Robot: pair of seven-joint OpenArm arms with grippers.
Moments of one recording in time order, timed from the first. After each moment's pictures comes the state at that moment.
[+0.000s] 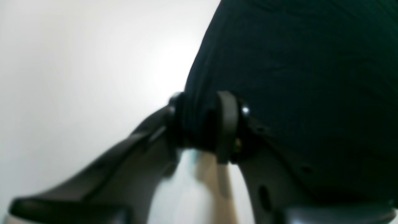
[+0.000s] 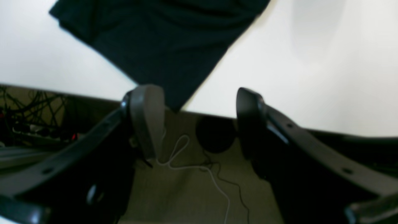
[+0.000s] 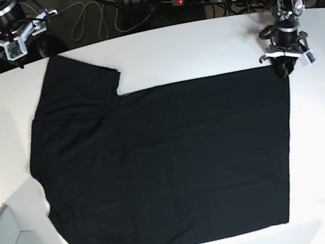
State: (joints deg) left arm 25.1 -23.1 -12.6 79.1 -41.4 -5.8 5.1; right arm -61.3 15.4 13.9 123.6 7.6 7.5 -14.7
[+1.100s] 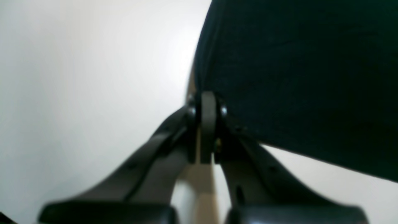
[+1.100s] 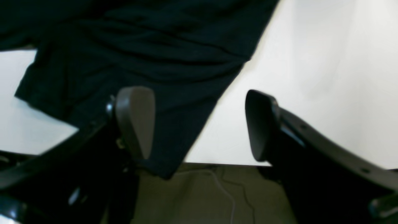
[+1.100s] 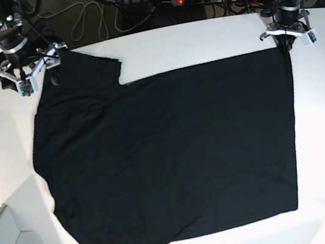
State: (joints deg) left arm 35.4 -22.5 -18.9 88.5 -41.3 -5.4 10.5; right arm -40.1 11.5 13.0 122.9 7.8 11.1 -39.9
